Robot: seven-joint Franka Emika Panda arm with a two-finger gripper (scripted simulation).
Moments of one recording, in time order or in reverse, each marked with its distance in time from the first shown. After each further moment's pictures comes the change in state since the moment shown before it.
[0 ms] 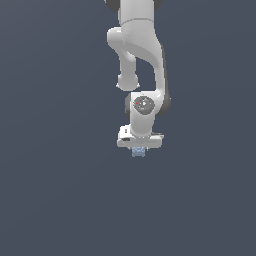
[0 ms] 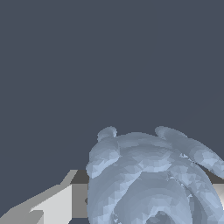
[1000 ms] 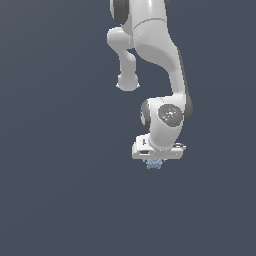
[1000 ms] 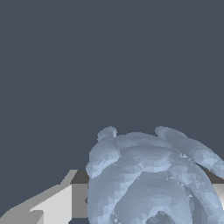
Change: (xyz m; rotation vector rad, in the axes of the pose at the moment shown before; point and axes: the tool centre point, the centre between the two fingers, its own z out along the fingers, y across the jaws) arm 0.069 -0.065 -0.026 0.000 0.001 -0.001
